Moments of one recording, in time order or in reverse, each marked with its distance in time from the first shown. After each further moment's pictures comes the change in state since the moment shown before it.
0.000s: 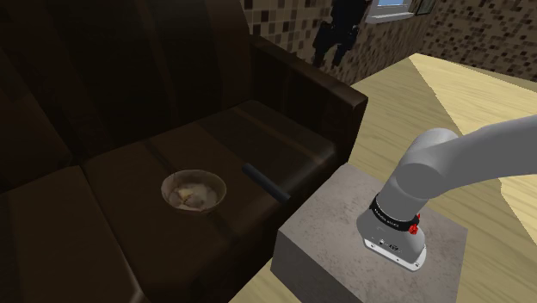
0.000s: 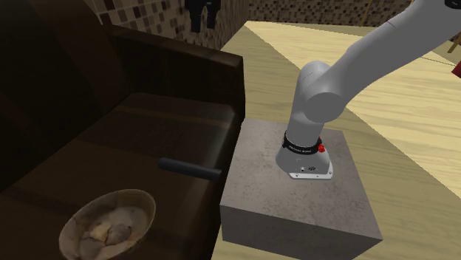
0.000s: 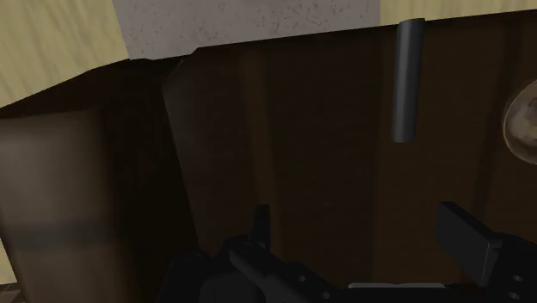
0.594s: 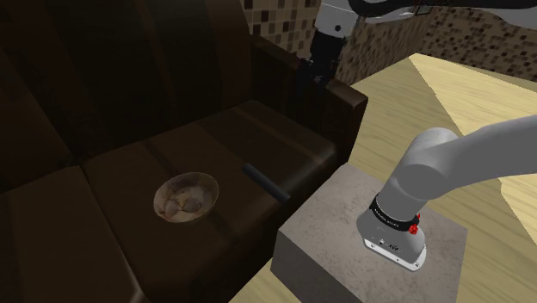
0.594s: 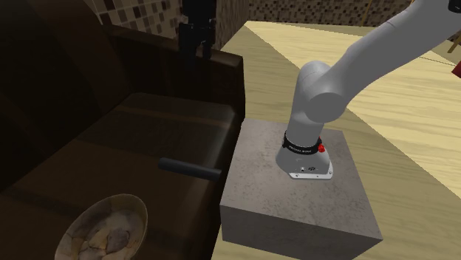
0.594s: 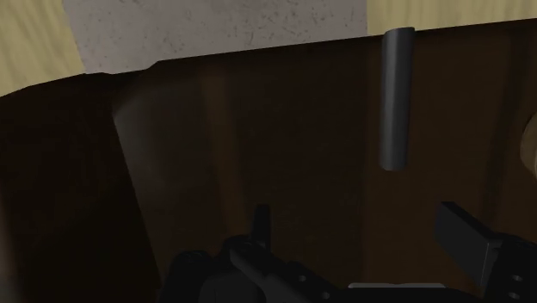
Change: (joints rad) arm 0.036 -0.006 0.109 -0.182 0.063 0.155 0.090
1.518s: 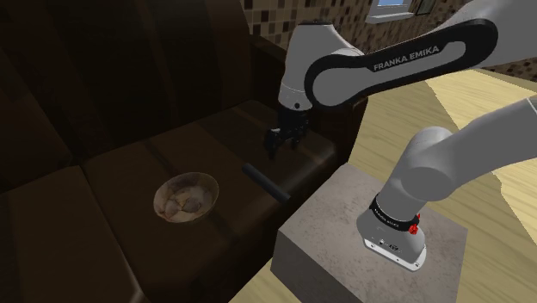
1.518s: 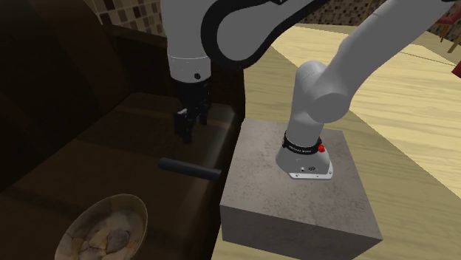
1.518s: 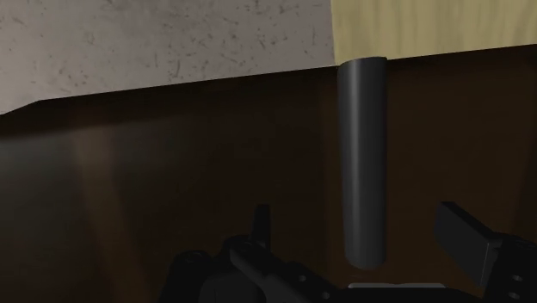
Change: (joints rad) arm 0.098 0.170 0.243 -0.239 0.147 0.375 0.175
